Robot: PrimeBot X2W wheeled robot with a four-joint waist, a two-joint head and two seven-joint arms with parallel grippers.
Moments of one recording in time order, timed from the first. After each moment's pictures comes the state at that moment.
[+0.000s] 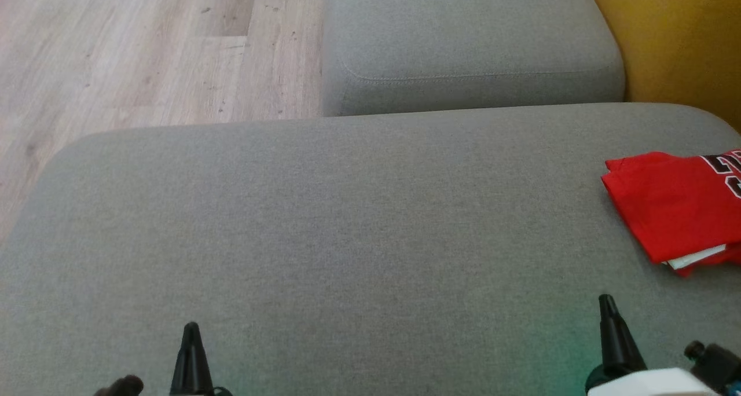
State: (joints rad) left arm 0.18 0.07 -0.16 0.17 -0.68 0.05 -0.15; right arm 0.20 -0.09 0.08 0.20 0.73 0.12 -0.14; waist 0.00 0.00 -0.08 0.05
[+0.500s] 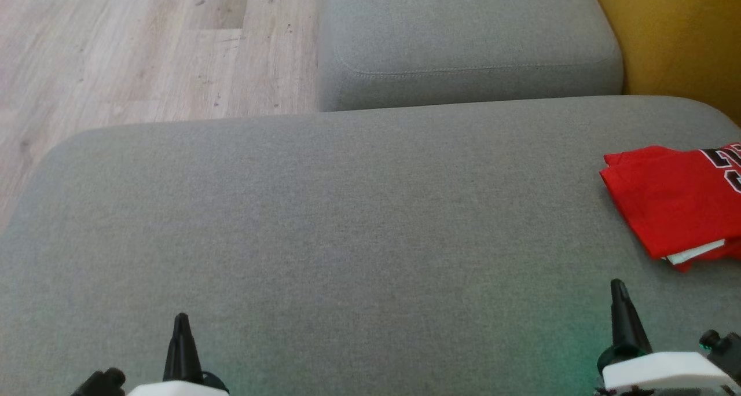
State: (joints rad) left arm 0.14 0.07 -0.13 0.19 -0.86 0.02 -0.11; right arm 0.15 -0.09 0.05 0.22 0.89 0.12 -0.10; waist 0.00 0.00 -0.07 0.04
